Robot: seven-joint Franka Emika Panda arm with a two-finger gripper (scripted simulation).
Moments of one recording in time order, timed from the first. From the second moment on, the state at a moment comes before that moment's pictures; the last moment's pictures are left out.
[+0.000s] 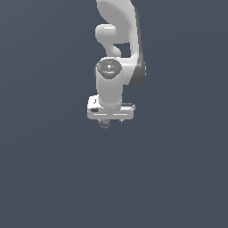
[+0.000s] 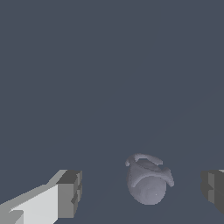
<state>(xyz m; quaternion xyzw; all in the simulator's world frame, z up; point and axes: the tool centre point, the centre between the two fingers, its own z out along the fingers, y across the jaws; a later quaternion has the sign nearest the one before) -0.020 -0.016 0.149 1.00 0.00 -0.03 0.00</state>
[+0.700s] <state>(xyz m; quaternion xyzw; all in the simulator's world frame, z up) -0.016 -0.050 0.168 1.00 -0.03 -0.02 0.01</state>
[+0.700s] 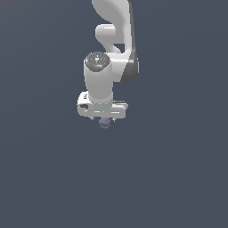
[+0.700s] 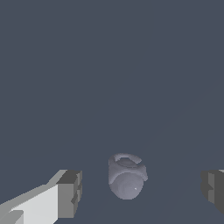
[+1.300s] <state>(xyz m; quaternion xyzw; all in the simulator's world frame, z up) -0.037 -0.050 0.141 1.00 -0.04 -0.02 0.01</state>
